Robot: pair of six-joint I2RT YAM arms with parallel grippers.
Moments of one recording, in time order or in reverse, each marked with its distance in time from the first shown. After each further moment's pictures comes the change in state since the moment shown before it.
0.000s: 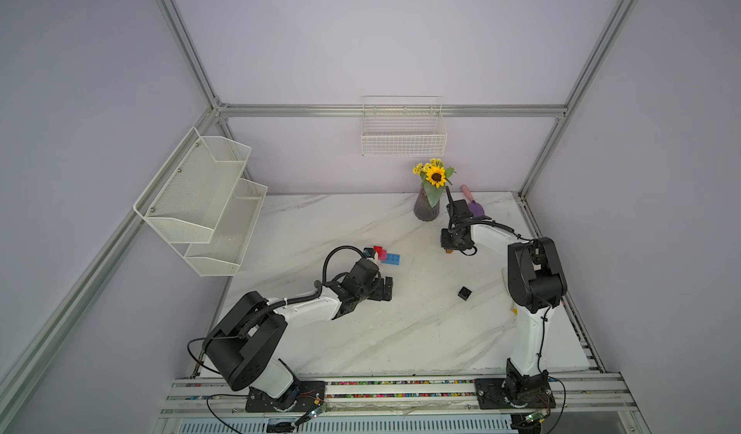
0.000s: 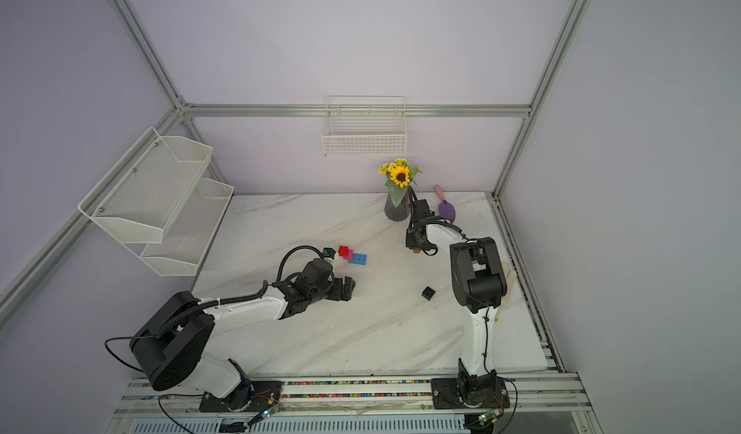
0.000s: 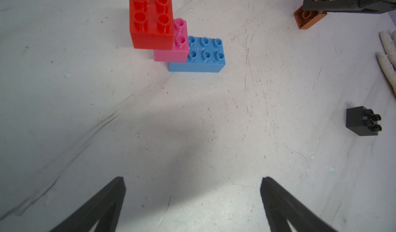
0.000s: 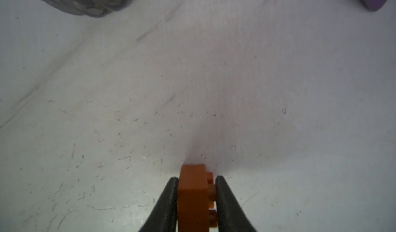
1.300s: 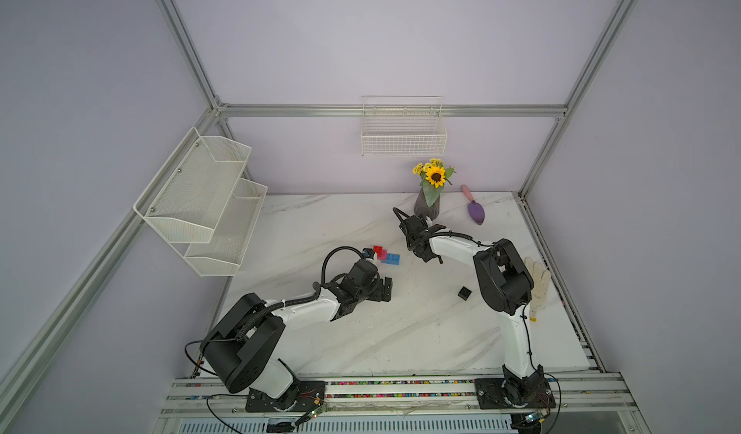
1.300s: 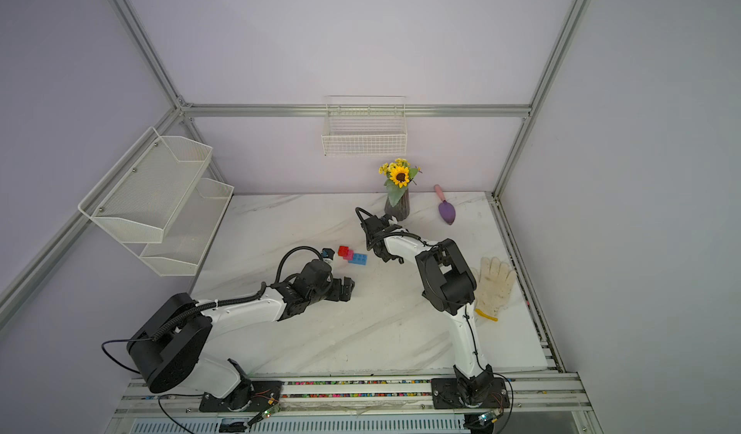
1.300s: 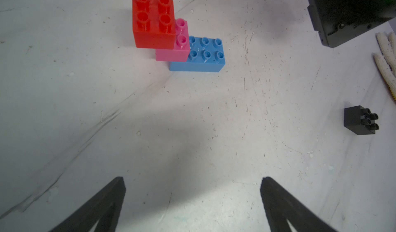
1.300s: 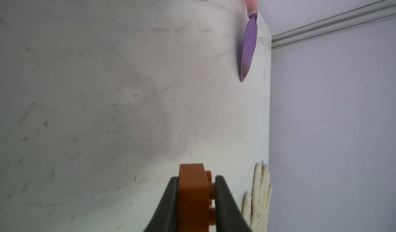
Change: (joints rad) left arm 0.000 -0.019 -0.019 0.013 -0.001 0.000; right arm 0.317 0.124 0.100 -0.153 0.818 -0.221
